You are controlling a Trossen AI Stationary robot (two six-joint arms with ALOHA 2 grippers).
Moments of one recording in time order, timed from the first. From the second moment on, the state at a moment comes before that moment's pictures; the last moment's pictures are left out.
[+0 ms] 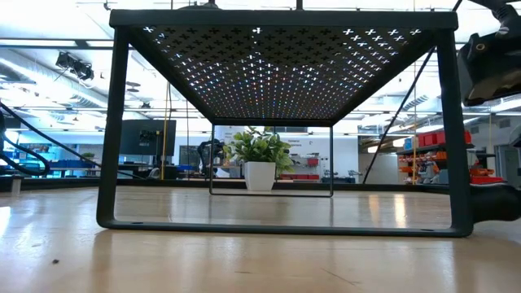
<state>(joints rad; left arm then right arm) -0.51 1.26 1.94 -1.54 -0.71 -0.54 0.71 1.78 0.97 -0.49 0.06 1.16</state>
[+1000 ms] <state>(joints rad) -0.51 1.26 1.94 -1.54 -0.71 -0.54 0.79 1.54 0.97 -0.69 0.15 1.28</state>
